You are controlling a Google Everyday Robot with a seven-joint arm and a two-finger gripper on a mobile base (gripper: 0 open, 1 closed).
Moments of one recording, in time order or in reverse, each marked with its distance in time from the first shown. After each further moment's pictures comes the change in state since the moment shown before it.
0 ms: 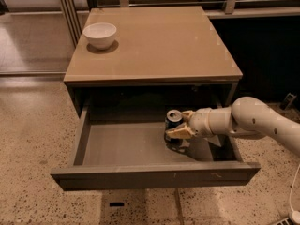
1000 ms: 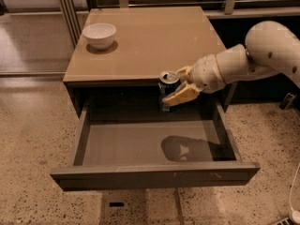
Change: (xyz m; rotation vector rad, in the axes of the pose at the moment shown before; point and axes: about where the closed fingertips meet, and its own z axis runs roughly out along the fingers) arm -0.158 0.020 -0.085 -0.233 0.007 -0.214
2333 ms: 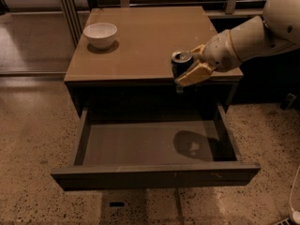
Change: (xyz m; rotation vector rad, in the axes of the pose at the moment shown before) arm -0.022 -0.033 -0.054 0.134 0.126 0.032
